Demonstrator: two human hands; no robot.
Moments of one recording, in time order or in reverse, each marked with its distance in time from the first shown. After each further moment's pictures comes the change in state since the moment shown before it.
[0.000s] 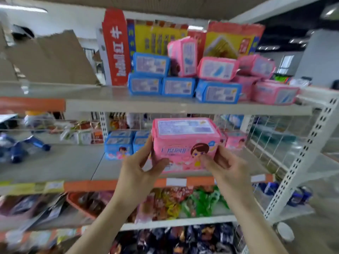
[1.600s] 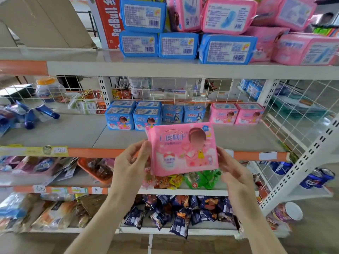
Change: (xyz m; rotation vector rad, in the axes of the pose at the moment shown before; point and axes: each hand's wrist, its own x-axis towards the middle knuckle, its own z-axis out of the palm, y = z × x) left_hand -0.048 -0.028 0.065 -0.148 0.205 -0.416; right_hand -0.039 0.101 -0.071 0.179 -0.096 0.184
